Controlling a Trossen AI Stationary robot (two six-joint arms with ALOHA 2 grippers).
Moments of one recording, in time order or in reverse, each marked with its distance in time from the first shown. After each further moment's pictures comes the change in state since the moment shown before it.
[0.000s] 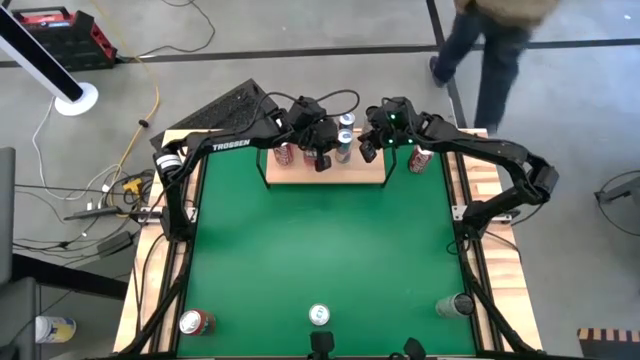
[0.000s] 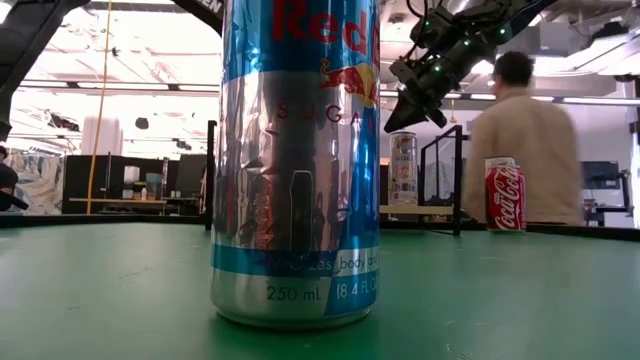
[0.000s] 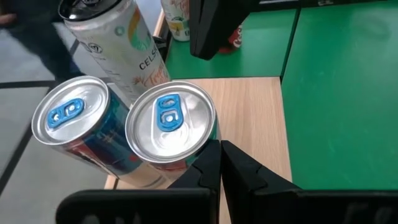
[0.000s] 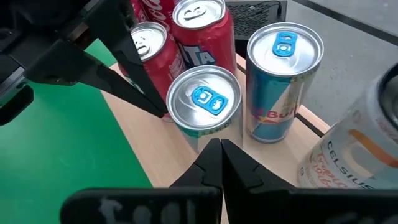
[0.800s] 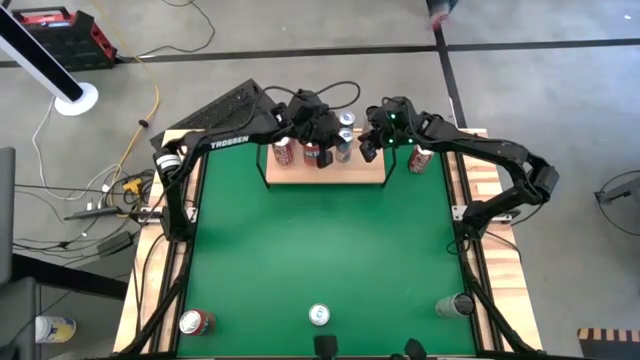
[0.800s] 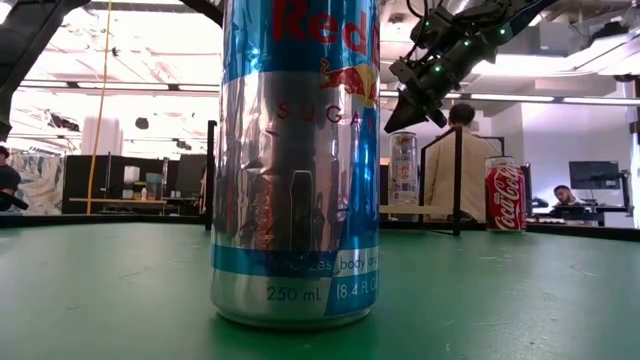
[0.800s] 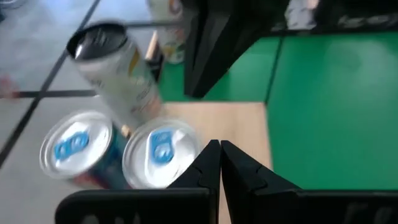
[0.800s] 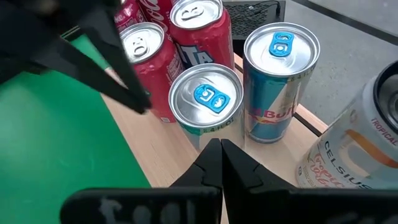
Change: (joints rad) left arm 0.001 0.000 0.073 -0.035 0.069 -0.045; right arm 0.000 0.000 0.000 -0.001 0.000 0.000
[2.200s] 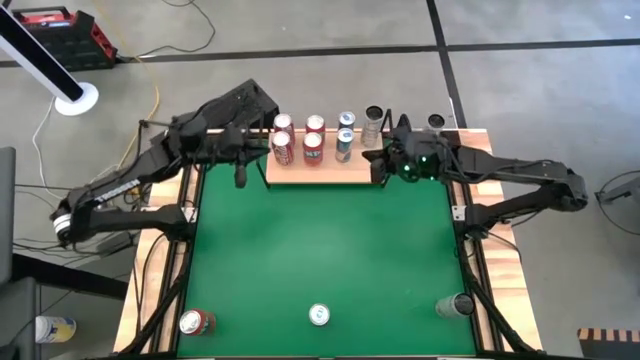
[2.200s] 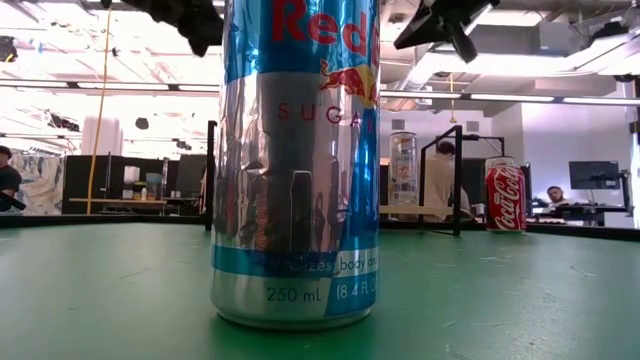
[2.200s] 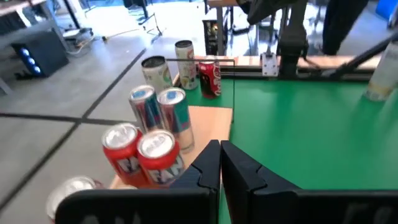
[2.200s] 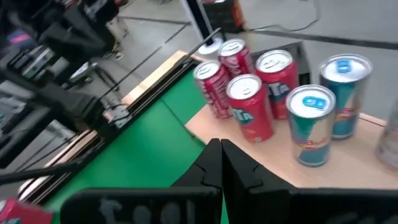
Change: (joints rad) left arm 0.070 -0.988 -0.699 -0.003 0.020 -0.132; right arm 0.454 -0.296 0.000 -0.061 0.430 0.451
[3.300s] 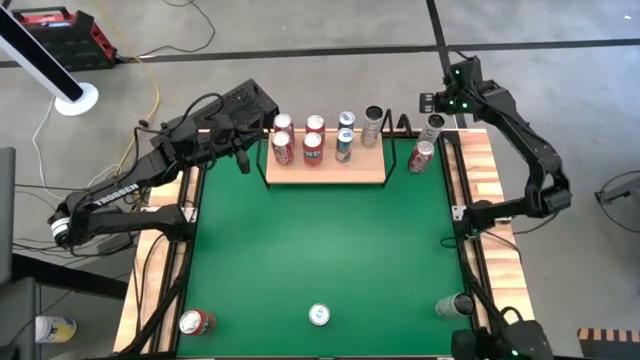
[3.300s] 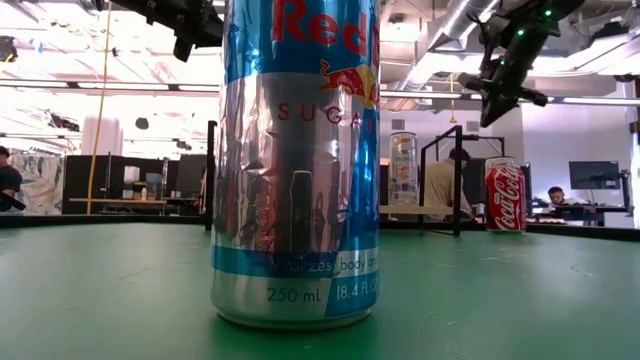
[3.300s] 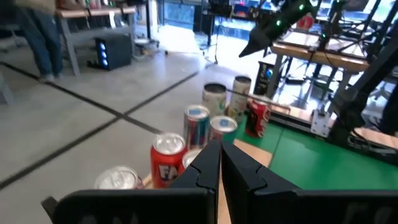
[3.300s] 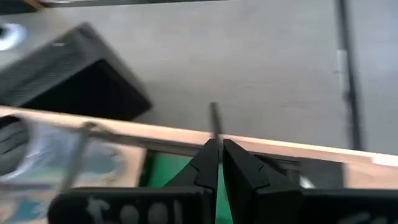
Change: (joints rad) left arm 0.000 -0.056 -0.078 0.178 -0.249 -0.253; right arm -1.003 0.155 0.162 -0.397 -0.258 -0.336
